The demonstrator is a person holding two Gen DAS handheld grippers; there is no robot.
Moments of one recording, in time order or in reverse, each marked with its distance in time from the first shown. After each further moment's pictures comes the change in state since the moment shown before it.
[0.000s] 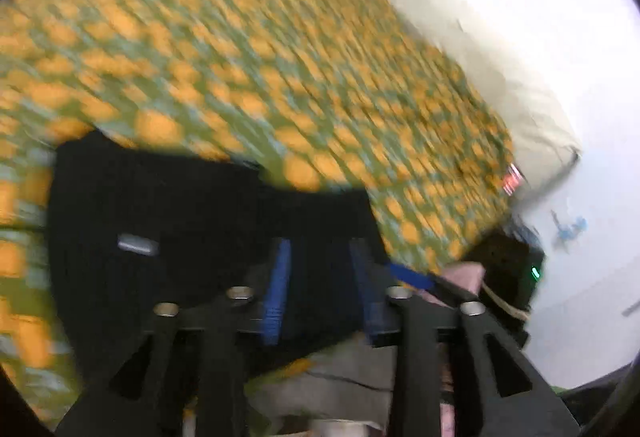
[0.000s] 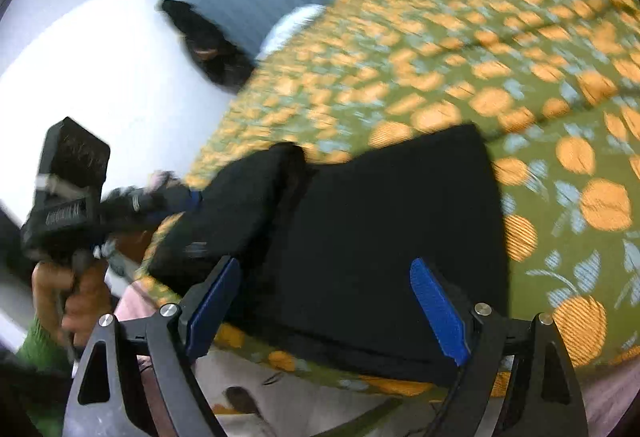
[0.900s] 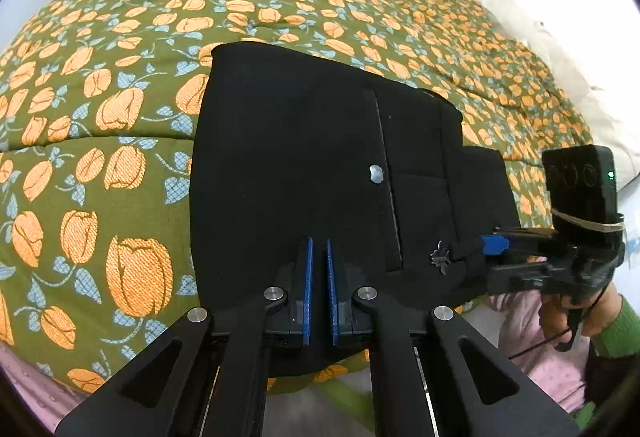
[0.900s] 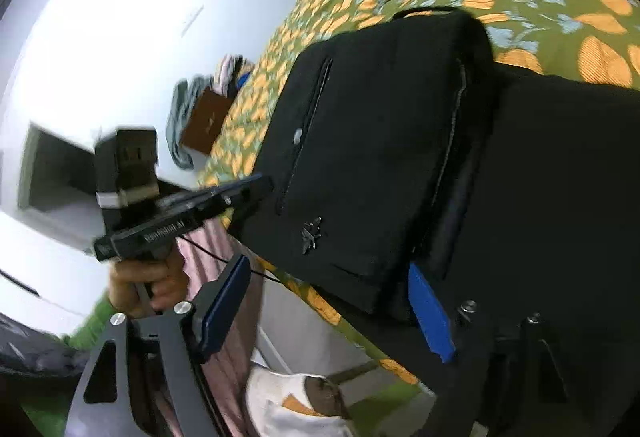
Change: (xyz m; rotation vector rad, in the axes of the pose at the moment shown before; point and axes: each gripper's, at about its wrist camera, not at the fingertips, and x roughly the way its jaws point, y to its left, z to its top) left arm 0.005 0.096 -0.061 -0.078 0.060 0.259; right arm 0.128 0.039 0.016 -0.041 0.499 0.208
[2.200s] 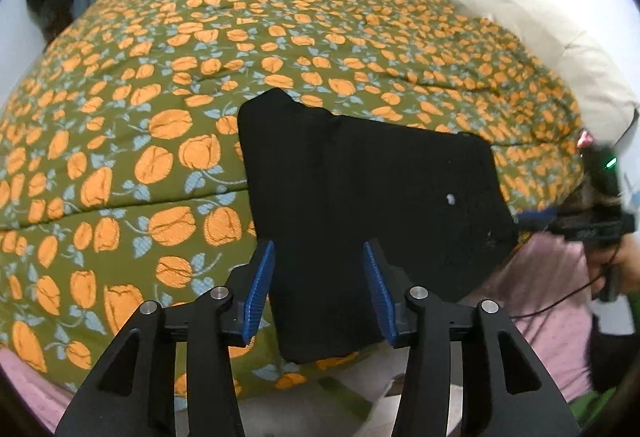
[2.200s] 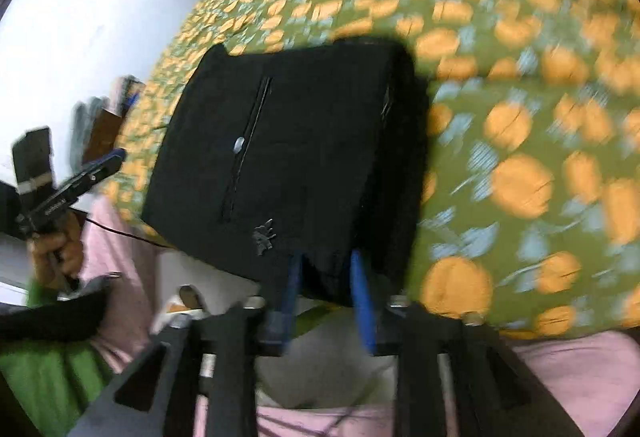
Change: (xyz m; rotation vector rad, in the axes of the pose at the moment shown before) left arm -0.030 -0.073 0.013 0.193 -0.050 0.028; right arm -0.183 -0.039 -0.061 0.065 -0.095 -0.529
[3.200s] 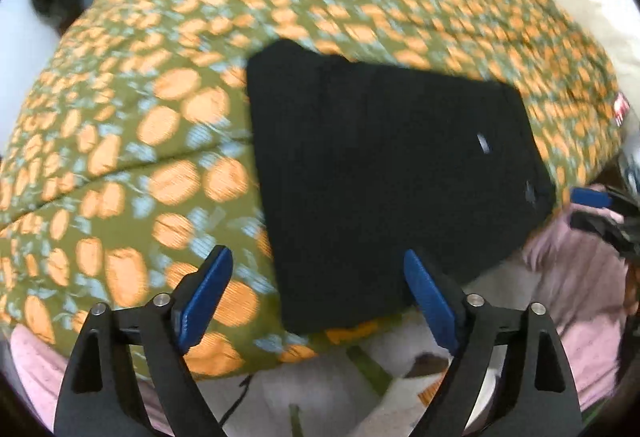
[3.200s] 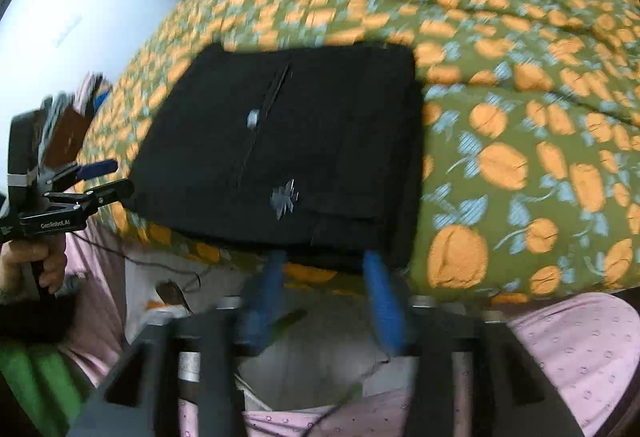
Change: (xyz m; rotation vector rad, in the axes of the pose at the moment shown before) left arm 0.028 -0.011 -0.007 0.012 0.131 0.163; right arm -0.014 0.019 -0.039 0.070 -0.084 -0.093
